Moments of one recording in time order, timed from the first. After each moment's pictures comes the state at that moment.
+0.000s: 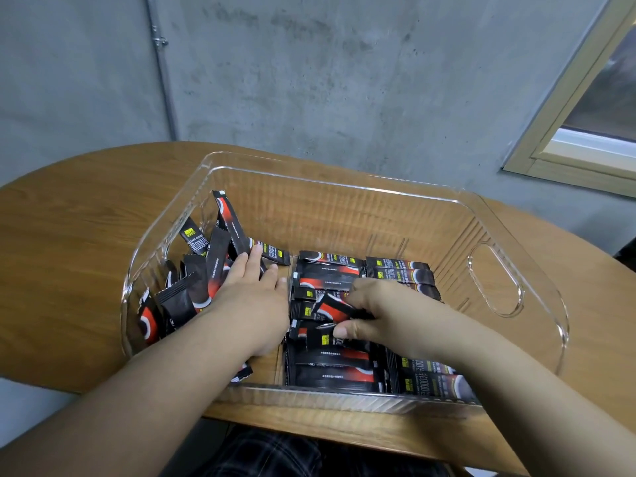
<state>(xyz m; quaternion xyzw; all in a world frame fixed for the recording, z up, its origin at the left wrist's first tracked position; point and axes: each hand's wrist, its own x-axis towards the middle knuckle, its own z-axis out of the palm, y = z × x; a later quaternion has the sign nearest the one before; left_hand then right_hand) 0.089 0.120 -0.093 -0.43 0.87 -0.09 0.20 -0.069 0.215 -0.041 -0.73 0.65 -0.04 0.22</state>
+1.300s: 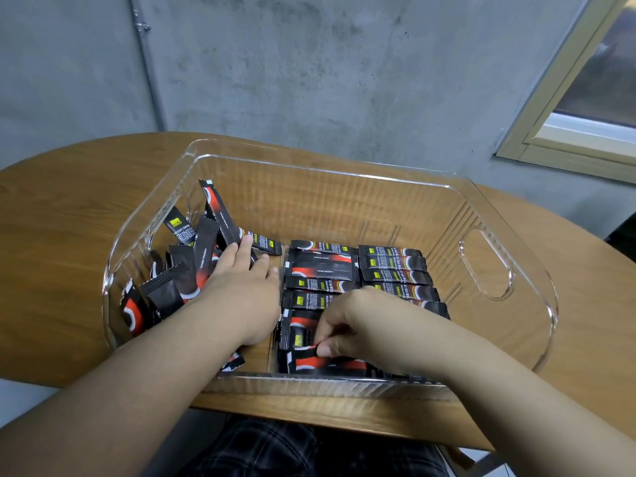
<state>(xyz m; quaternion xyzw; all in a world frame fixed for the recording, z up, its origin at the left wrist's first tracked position) 0.090 0.122 -0.088 -0.43 0.88 -0.08 0.21 -0.047 0.228 -0.045 -0.71 0.65 -0.04 0.26</state>
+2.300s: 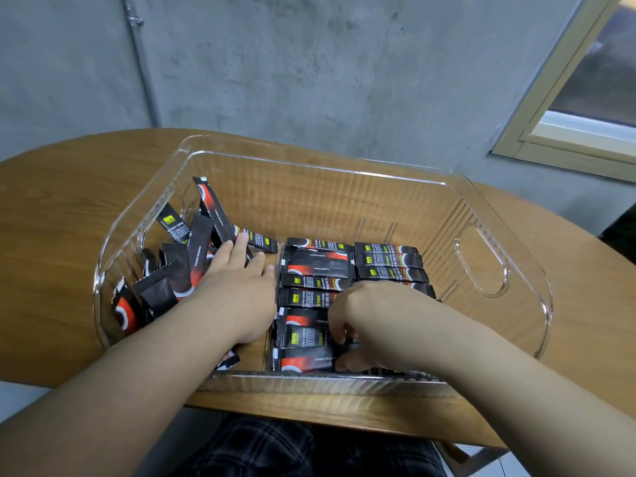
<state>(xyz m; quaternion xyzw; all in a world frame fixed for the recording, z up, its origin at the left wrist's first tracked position) 0.091 0.121 -0.089 -0.43 0.88 -0.08 0.21 -0.053 0.229 -0.037 -0.76 0.63 0.12 0.11</state>
